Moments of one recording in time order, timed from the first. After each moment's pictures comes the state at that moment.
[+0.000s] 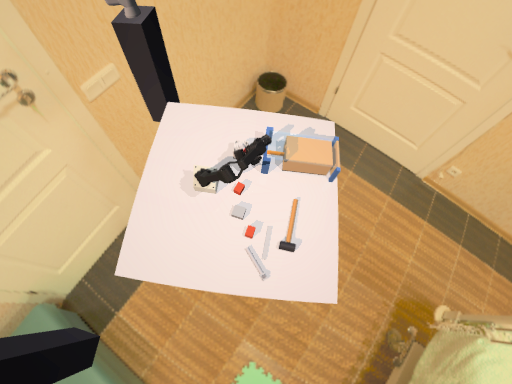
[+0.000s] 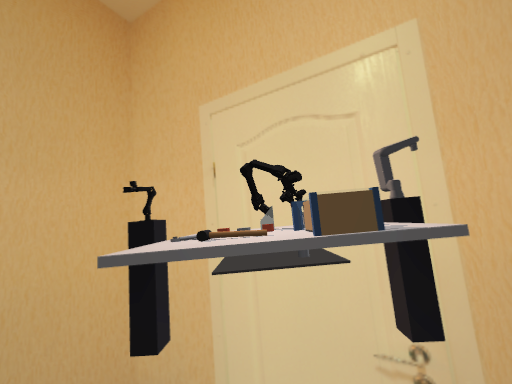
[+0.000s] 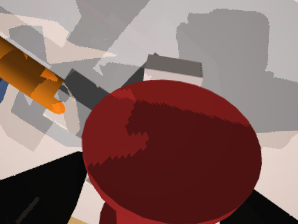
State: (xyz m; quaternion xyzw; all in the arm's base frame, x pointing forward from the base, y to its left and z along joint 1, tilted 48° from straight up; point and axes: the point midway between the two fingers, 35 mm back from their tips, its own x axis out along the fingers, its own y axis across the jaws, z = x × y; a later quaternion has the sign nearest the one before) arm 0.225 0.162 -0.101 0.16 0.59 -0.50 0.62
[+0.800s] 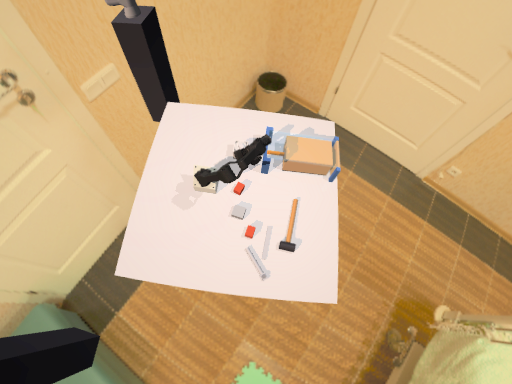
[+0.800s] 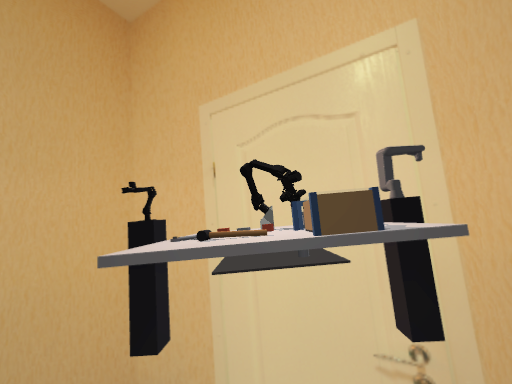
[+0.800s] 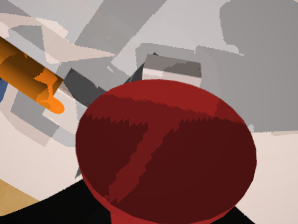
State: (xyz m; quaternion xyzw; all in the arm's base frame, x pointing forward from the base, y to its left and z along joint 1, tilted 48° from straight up) arm 0.224 0.161 -0.101 0.16 0.59 -0.50 0.62
